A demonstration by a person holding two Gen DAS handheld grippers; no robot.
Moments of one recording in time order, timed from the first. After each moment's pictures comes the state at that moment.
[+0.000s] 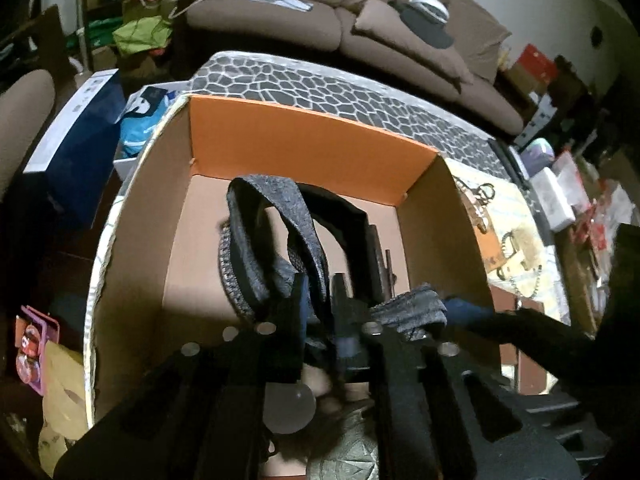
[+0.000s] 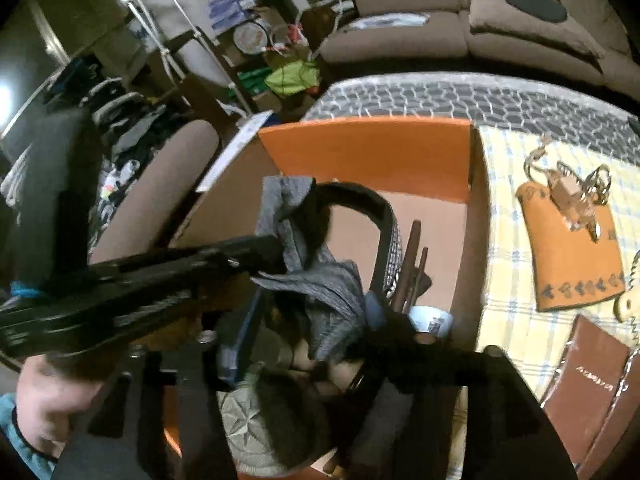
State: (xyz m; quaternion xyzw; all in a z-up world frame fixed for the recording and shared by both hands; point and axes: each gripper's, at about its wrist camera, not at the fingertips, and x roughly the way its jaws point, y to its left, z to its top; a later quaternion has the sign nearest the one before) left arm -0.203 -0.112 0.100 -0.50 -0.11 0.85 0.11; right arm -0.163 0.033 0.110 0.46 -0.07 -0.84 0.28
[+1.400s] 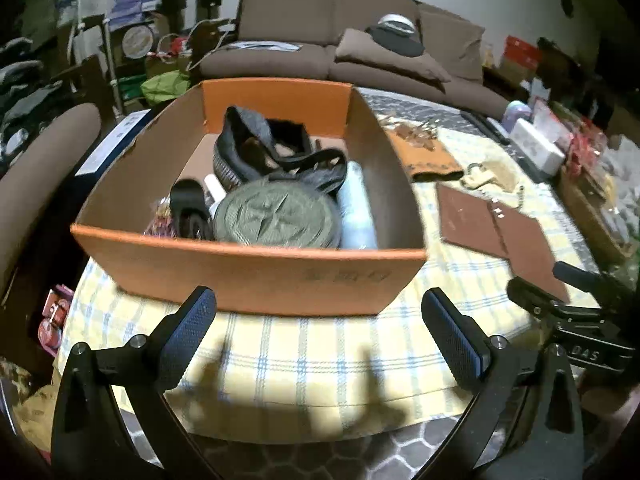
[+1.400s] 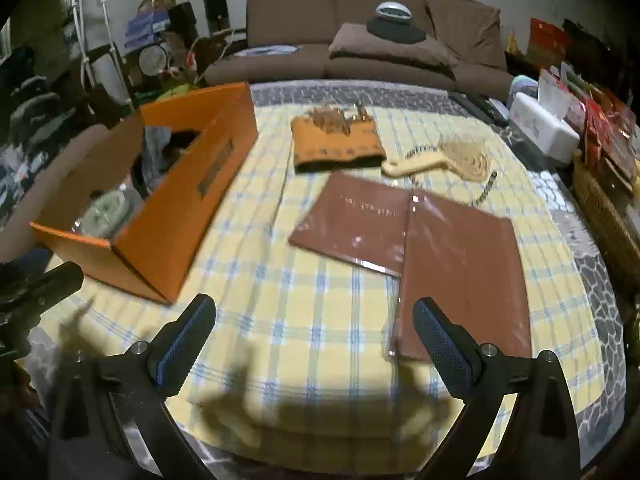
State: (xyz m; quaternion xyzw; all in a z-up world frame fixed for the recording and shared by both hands) left arm -0.003 -0.040 0.085 -0.41 -0.04 0.91 0.06; right arm 0.006 0.181 0.080 0.42 0.01 -0.91 0.06
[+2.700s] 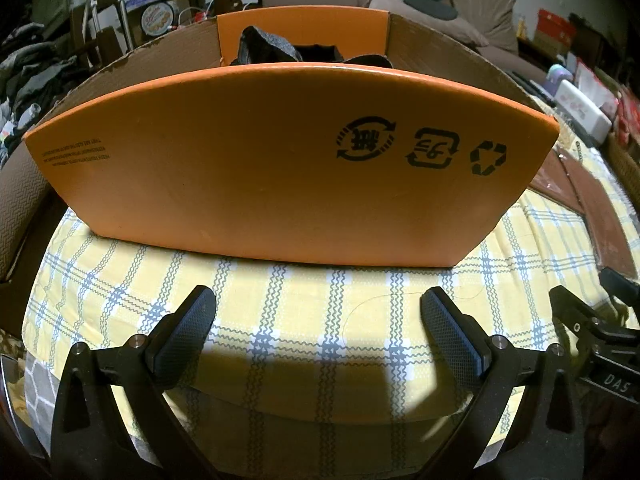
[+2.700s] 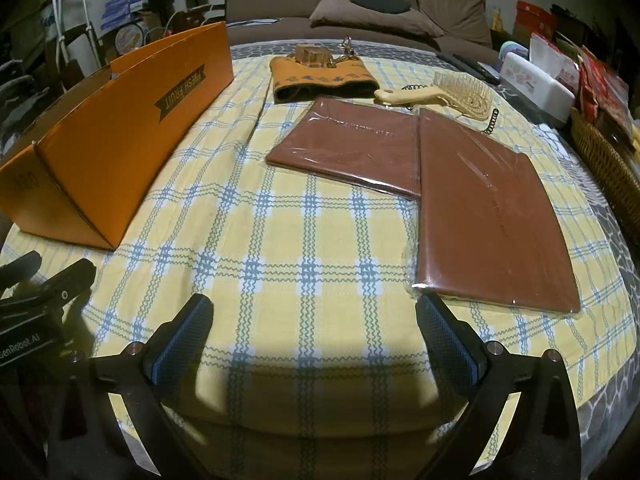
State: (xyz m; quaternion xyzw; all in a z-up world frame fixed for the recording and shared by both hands) left arm -0.012 -0.034 0.004 -0.45 -0.01 0.89 0.00; right arm 0.008 0.176 0.010 0.44 0.01 -0.90 0.02
